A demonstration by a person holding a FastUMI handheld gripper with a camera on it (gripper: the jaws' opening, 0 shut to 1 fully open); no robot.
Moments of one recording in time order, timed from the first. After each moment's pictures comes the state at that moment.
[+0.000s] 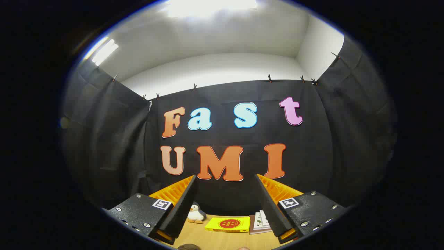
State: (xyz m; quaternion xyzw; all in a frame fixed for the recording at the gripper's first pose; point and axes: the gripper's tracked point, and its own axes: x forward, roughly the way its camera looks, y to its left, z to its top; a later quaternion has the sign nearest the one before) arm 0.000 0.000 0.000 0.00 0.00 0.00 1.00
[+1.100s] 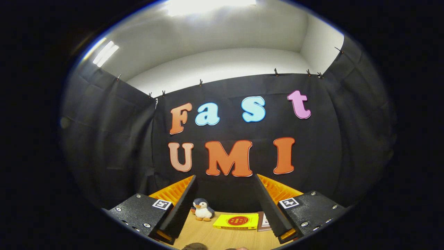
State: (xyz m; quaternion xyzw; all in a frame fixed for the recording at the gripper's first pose) arm 0.002 0.019 -0.034 0.01 0.04 0.03 1.00
